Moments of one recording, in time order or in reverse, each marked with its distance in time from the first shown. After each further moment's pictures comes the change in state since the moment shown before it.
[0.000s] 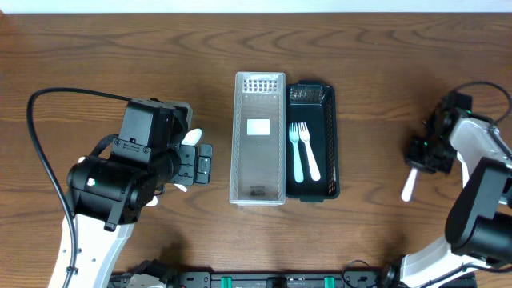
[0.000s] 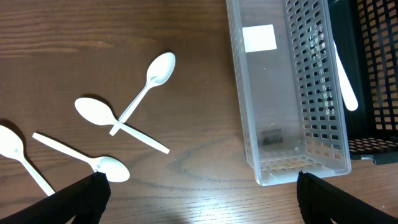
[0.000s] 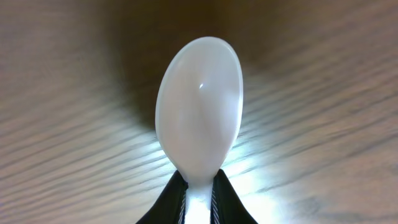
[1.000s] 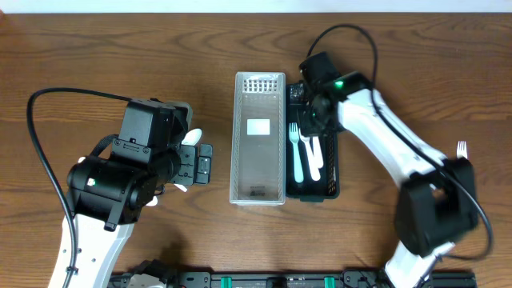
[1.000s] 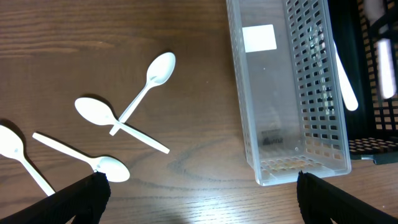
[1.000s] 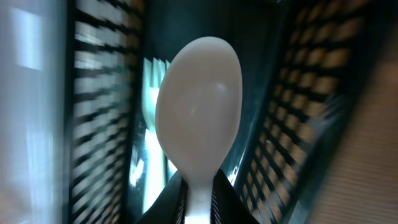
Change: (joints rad) left arm 0.000 0.000 0.000 0.000 0.000 0.000; right arm 0.725 0.113 0.374 -0.129 -0.023 0.187
